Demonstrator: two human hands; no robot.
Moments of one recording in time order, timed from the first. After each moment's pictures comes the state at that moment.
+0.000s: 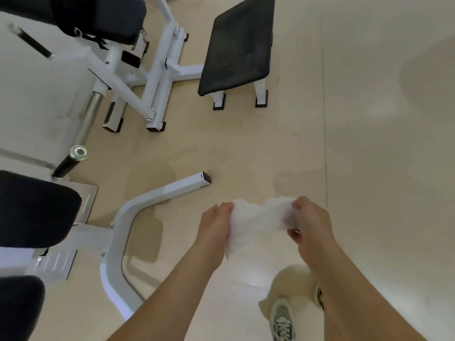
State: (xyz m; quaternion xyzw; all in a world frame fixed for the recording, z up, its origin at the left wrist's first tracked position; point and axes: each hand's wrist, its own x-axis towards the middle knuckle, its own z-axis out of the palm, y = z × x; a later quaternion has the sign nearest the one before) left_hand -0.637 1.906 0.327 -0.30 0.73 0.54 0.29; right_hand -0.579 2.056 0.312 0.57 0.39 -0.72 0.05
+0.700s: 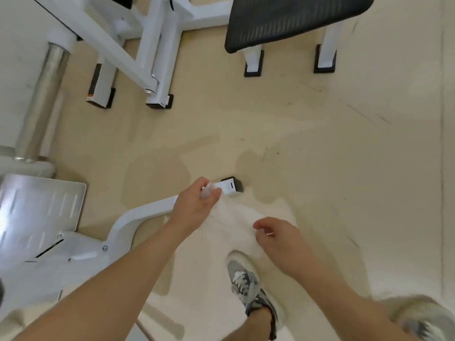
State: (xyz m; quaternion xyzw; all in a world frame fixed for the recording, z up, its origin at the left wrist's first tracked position) left_hand -0.955 1.728 0.064 -0.01 0.94 0.23 0.25; right_hand -0.828 1.901 0.059 0.23 0.73 -0.57 0.29
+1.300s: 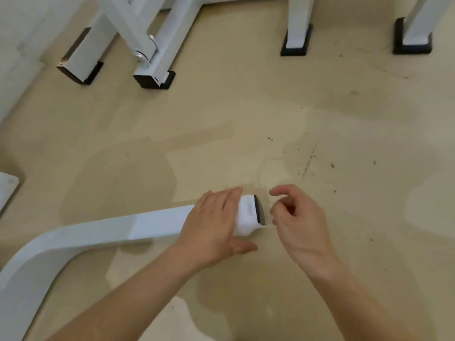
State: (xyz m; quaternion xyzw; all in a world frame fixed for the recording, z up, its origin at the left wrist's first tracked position) left_hand -1.010 1.656 -0.231 0.31 0.94 0.02 0.11; right_hand -0.955 1.829 -0.220 0.26 0.75 -0.61 0.03
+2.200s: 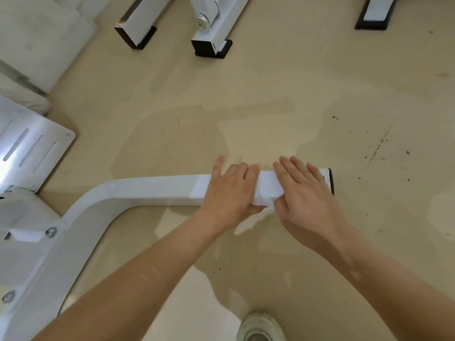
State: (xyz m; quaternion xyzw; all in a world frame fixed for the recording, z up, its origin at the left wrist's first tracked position) left_hand -1.016 1.573 -0.245 0.28 0.96 -0.08 0.00; right_hand -0.971 1.743 -0.230 -0.08 0.97 -0.23 0.06
